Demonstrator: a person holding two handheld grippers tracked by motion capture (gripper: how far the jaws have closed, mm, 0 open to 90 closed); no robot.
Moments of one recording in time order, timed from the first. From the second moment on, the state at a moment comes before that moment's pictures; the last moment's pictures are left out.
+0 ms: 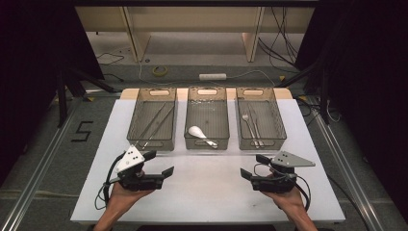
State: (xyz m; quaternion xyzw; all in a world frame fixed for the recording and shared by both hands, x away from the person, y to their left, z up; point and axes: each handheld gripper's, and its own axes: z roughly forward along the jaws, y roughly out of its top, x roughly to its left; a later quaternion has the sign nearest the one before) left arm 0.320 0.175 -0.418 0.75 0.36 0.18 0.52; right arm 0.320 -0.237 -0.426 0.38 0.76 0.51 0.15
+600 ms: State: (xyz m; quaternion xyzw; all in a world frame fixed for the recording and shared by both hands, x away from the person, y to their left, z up) left arm 0.321 0.175 -0.419 0.75 0.36 0.17 0.52; right arm 0.314 -0.243 -0.434 0.39 0.76 0.50 0.16
